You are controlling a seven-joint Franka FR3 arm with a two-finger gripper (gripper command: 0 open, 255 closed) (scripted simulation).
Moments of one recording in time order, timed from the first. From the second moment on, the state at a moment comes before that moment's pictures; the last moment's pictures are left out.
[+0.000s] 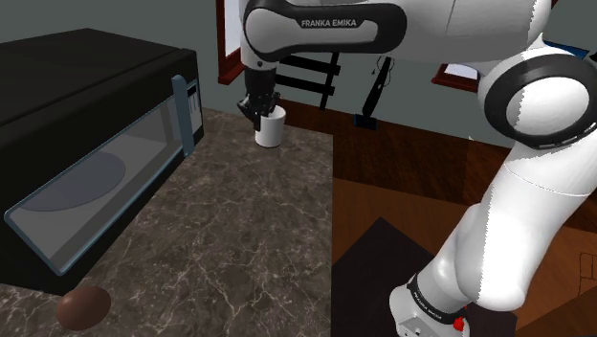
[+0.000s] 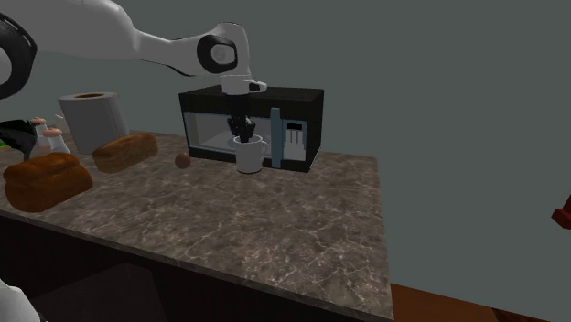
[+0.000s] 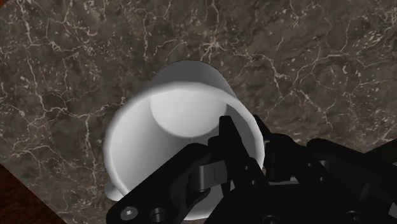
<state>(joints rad) 0.17 0.17 0.09 -1.61 -0.08 1.76 0.18</state>
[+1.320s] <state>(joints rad) 0.42 0.14 0.29 -1.66 -0.09 1.74 0.63</state>
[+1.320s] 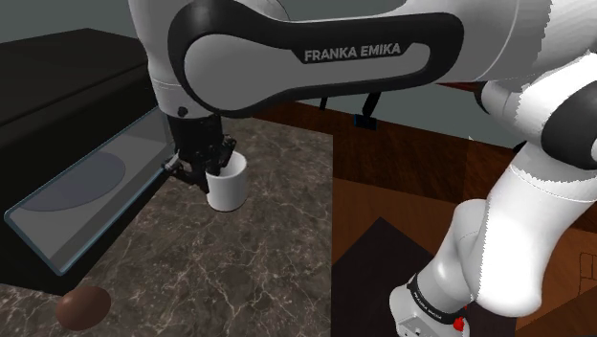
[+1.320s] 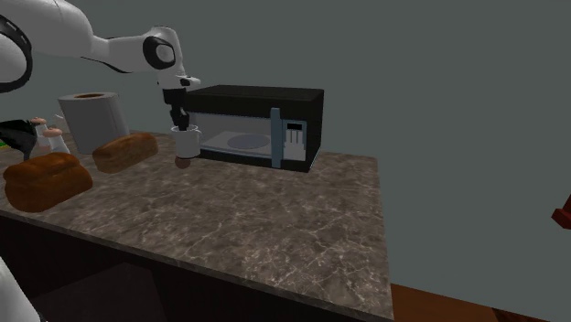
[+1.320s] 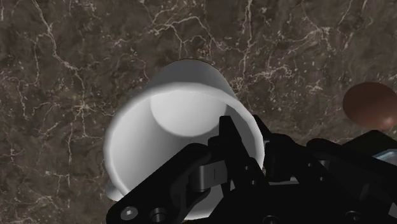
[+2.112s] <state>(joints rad) 0.61 0.30 0.38 -1.43 -0.14 1.66 0.91</state>
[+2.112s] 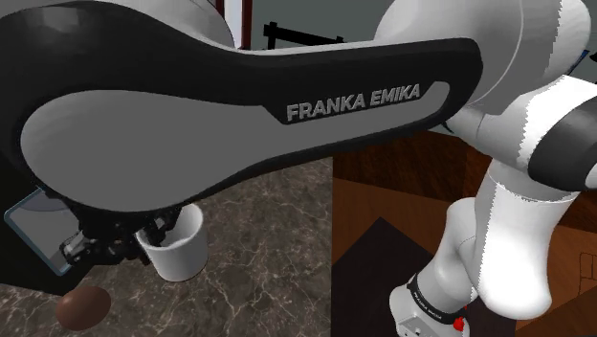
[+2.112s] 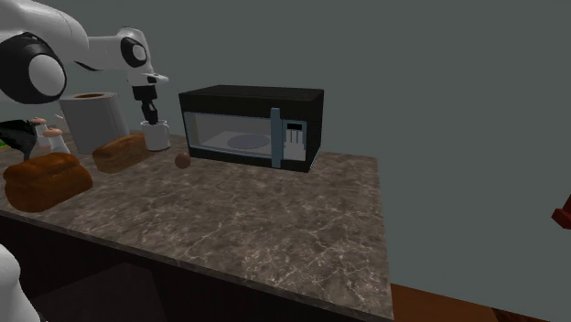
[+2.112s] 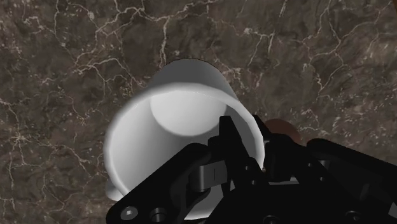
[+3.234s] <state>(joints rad) 0.76 0.50 0.41 -1.29 -0.21 1.68 1.07</state>
